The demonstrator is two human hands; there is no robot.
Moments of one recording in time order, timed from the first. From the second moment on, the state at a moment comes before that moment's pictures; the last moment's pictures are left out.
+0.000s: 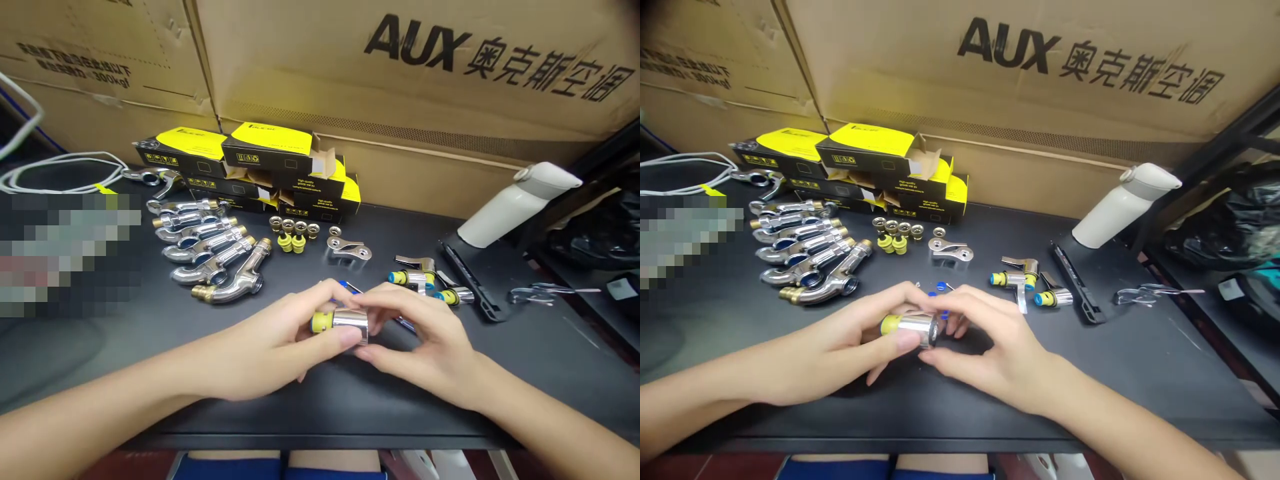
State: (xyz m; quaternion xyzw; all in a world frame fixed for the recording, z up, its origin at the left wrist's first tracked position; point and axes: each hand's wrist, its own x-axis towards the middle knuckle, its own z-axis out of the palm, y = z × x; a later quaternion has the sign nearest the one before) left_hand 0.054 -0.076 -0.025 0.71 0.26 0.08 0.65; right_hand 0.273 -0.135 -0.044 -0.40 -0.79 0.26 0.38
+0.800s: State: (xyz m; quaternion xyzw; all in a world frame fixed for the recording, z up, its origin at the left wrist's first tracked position) left_hand 0.032 -0.014 -0.043 0.89 0.33 0.30 0.05; right_hand 0.304 -0.097 -0.060 -0.51 -0.75 0.09 0.41
